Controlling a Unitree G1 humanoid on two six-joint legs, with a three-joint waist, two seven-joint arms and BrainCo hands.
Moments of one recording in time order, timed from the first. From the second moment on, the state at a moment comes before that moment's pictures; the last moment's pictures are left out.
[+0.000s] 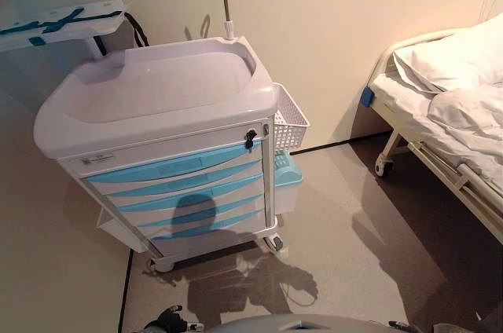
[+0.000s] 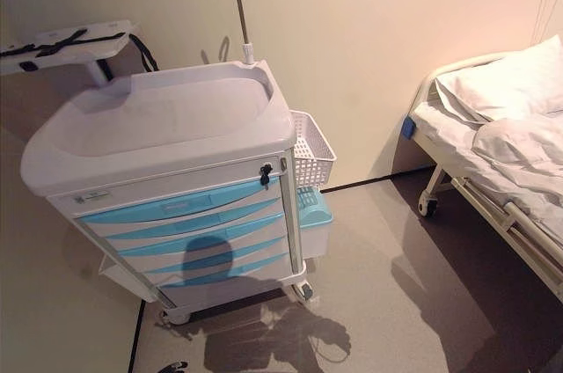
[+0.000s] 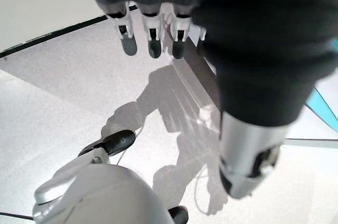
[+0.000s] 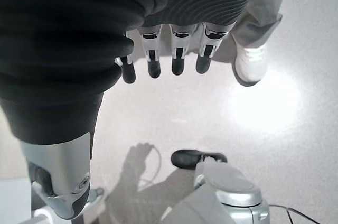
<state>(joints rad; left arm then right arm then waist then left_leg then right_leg) 0.04 0.26 -0.20 1.24 0.06 -0.03 0.00 0.07 -0.36 0.03 1.31 0.15 -0.01 0.01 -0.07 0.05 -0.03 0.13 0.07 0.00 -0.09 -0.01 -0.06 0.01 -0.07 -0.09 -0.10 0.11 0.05</state>
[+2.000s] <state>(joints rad) -0.55 0.22 -0.13 0.80 -0.77 -0.16 0.13 -0.27 -0.30 0.20 1.19 0.23 -0.06 -0.05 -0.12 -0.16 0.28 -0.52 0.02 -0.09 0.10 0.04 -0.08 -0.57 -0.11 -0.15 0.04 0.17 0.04</state>
